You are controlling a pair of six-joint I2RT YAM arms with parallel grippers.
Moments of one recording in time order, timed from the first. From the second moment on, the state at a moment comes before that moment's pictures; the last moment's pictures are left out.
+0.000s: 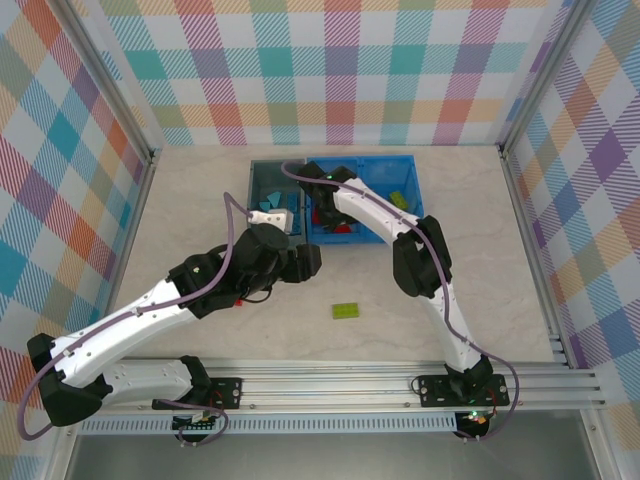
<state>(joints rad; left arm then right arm) -0.98 1.10 1.17 -0.73 -0.29 -0.76 0.71 2.34 2.16 -1.19 0.41 0.50</state>
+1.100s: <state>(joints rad) -0.99 0.89 0.87 -0.90 -0.26 -0.92 0.94 1.40 1.16 -0.98 0.04 0.29</state>
